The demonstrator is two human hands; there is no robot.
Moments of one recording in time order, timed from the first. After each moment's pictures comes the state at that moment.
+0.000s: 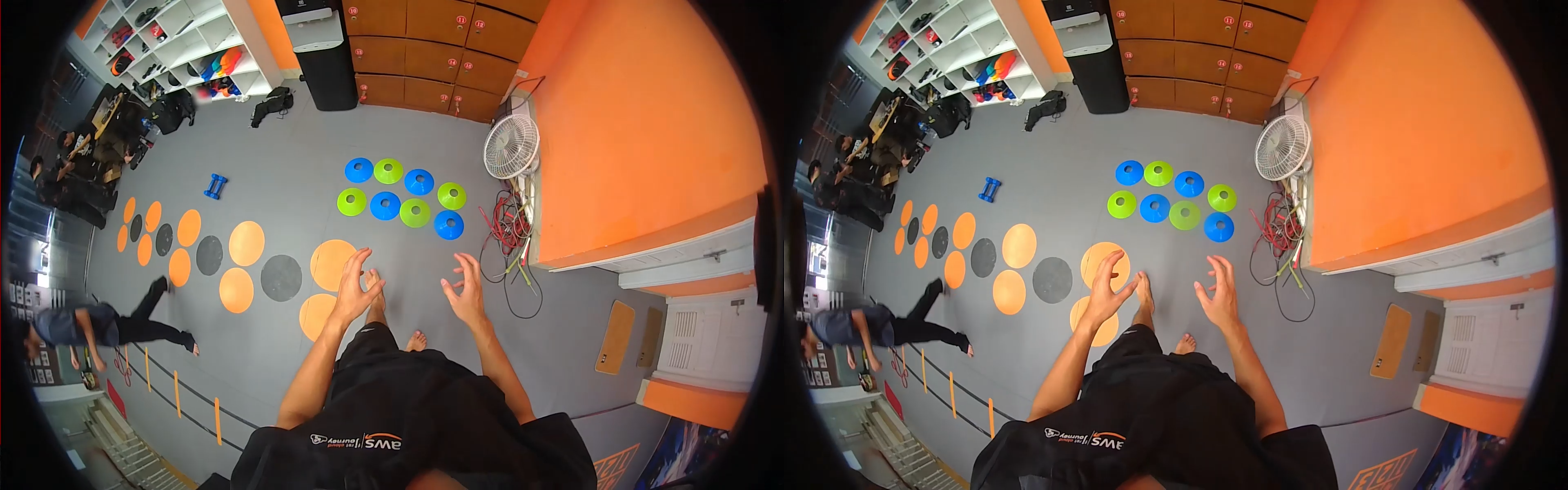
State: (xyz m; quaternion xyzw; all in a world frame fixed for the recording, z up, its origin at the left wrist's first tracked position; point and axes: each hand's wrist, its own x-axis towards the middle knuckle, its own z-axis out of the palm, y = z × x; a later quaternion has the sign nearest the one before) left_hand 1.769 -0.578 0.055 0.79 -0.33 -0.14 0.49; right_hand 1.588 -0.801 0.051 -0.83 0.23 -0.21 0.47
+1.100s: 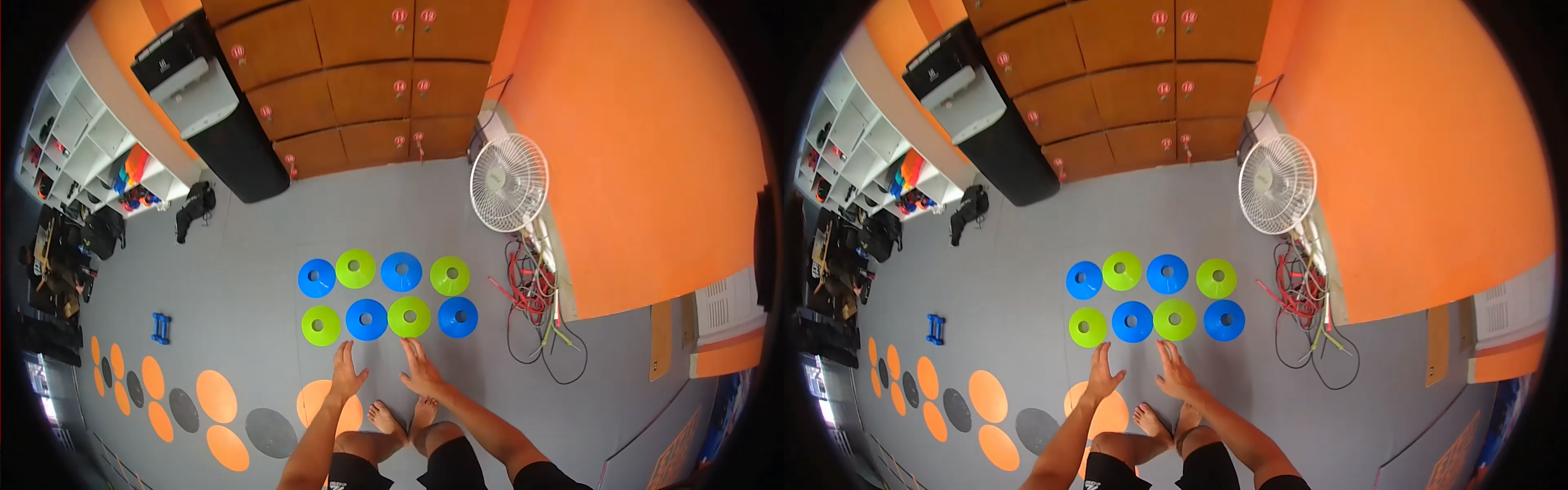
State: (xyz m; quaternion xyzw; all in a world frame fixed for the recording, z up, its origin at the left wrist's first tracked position) left_hand 2.076 -0.760 -0.399 0.82 -0.42 -0.22 0.33; right_hand 1.890 -0.927 -0.369 -0.85 0.27 -0.05 0.45
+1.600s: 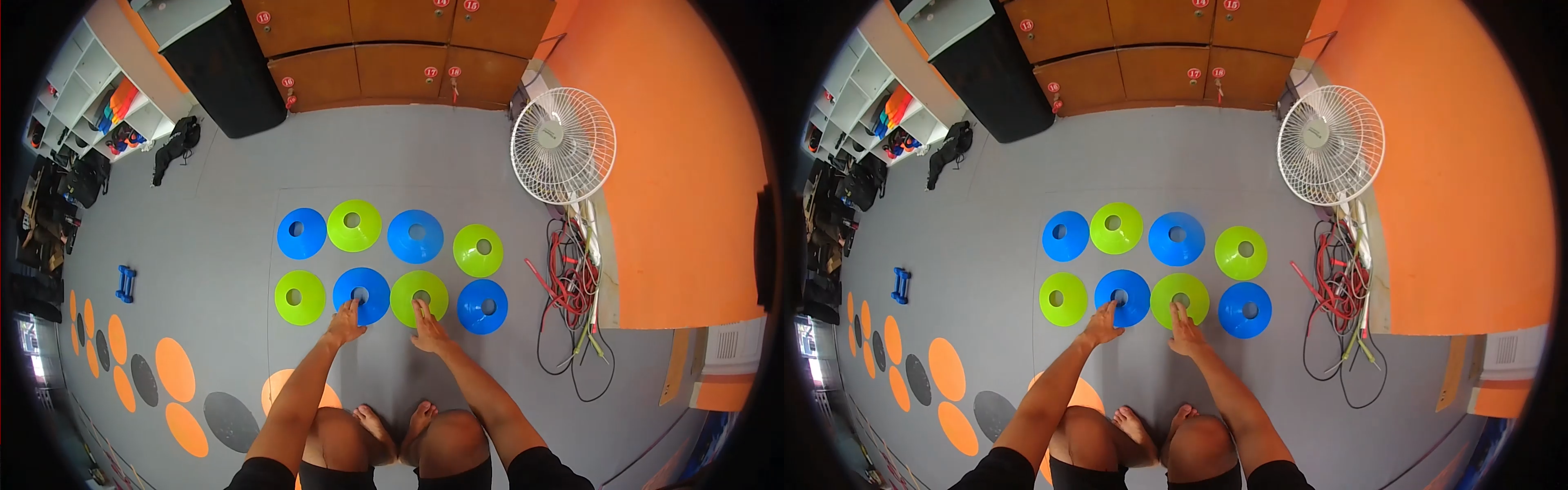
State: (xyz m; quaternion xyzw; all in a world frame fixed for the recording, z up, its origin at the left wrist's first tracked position) left_hand 2.154 -0.837 -0.702 0.83 -0.43 -0.34 0.12; right_hand 1.935 -1.010 -0.689 -0.88 0.27 0.14 0.36
